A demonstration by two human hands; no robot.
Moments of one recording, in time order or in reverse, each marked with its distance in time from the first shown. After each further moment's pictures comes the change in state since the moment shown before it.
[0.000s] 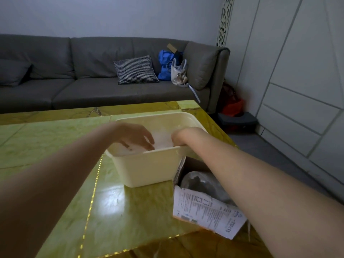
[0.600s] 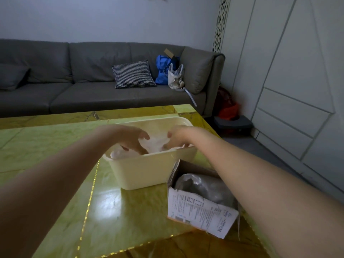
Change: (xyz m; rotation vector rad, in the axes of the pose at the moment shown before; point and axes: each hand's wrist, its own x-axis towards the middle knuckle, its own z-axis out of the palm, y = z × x) left_hand -0.005 0.008 0.000 0.110 0.065 -0.046; right_hand -0.032 0.016 -0.009 0.257 0.134 -0.151
